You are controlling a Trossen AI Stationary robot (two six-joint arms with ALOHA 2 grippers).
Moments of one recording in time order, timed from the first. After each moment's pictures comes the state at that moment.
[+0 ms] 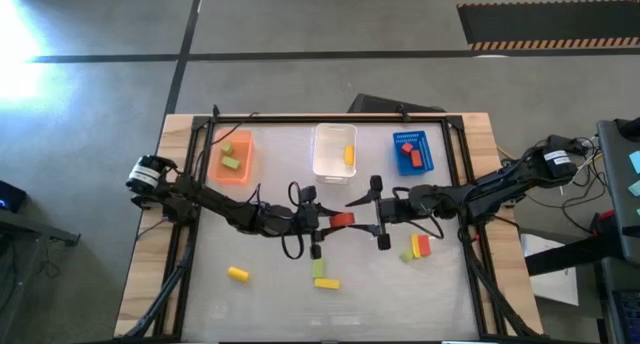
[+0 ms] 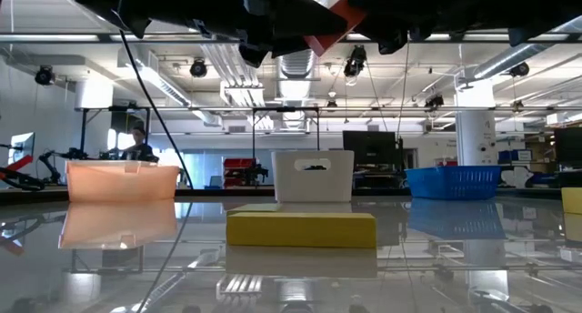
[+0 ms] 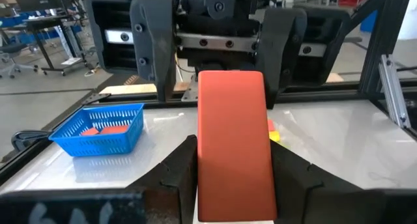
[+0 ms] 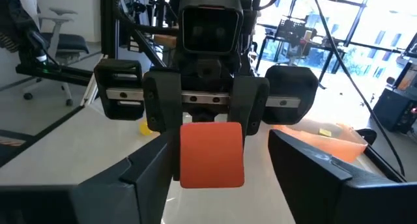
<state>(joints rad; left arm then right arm) -0.26 1.68 0.87 0.72 -0.38 0.04 0.19 1.34 0.53 0.76 0.08 -0.17</state>
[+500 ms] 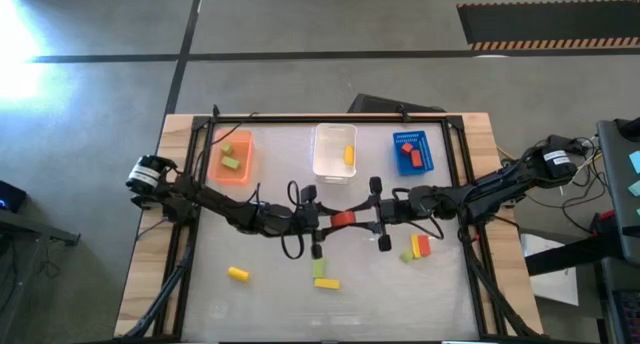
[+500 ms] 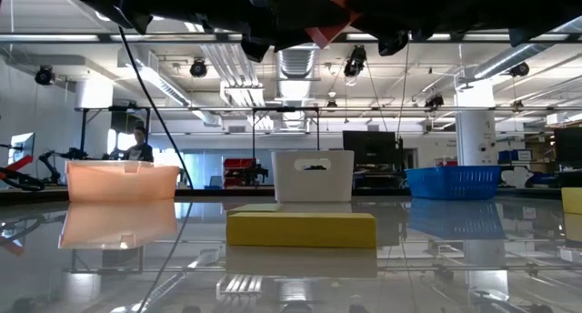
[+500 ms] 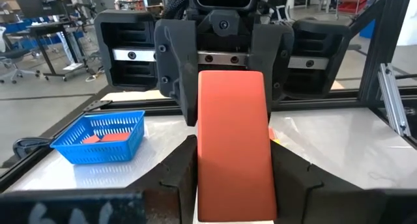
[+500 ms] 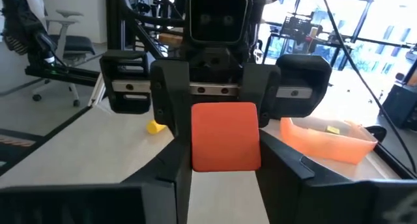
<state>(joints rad) -0.26 1.68 0.88 0.73 -0.38 0.04 0.19 1.34 0.53 0.76 0.07 -0.15</state>
